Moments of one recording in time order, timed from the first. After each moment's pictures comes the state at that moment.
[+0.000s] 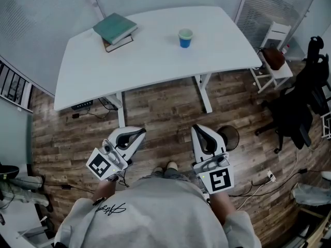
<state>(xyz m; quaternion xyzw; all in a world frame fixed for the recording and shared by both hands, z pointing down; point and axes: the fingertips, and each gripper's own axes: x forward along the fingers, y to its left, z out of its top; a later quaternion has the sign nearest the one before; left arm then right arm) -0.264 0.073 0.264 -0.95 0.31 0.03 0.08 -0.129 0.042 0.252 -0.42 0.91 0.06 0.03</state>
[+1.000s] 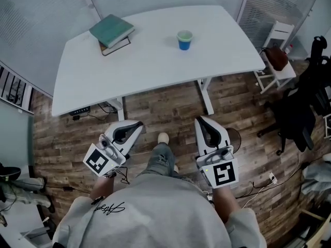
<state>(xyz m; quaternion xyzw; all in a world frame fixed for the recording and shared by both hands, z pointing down) -0.268 0.019 0.266 -0.94 0.33 0.00 0.09 -0.117 -0.018 0.244 -0.42 0.90 0.08 0.03</state>
